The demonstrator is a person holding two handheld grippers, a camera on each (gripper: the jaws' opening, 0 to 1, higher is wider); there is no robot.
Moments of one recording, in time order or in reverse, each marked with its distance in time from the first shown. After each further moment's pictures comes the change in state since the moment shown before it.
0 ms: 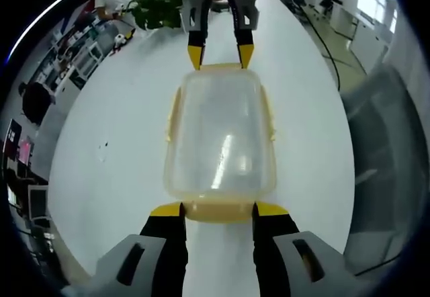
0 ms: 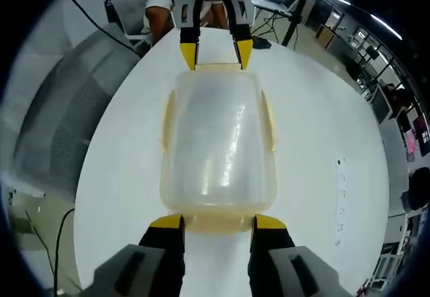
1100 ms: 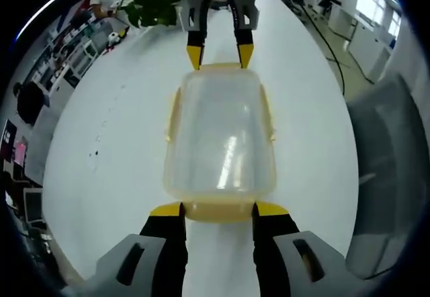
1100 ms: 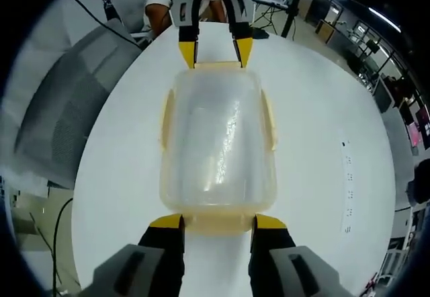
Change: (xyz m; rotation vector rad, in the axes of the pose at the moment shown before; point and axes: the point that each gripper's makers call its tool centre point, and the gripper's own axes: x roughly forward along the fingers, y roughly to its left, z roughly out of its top) left arm 0.027 0.002 0.017 -0.008 0.011 -0.040; right arm 0.008 -0.002 -0.031 0.027 0.003 0.033
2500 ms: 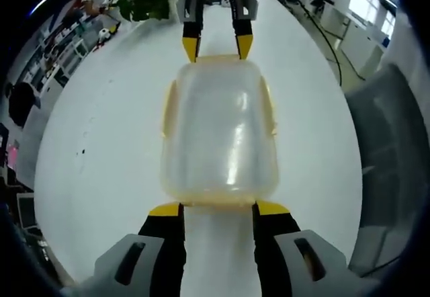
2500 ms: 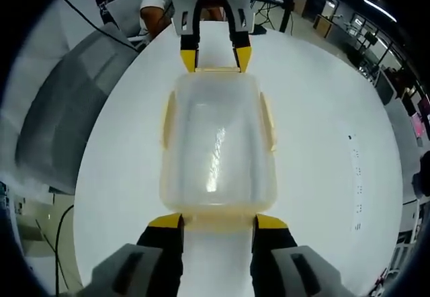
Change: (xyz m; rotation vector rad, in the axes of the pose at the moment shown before) left arm 0.022 0.000 -0.013 0.033 0.000 -0.060; right arm 0.011 0.001 -0.003 0.039 -0.009 0.033
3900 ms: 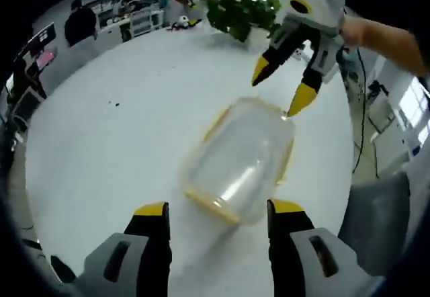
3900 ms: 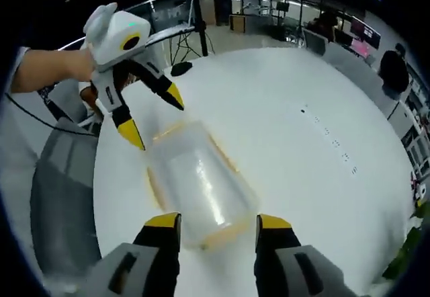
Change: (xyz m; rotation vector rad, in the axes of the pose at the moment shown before) left arm -0.023 0.003 0.015 -0.691 -0.181 0.112; right arm -0.030 -0.008 0.033 0.591 -0.230 -0.157
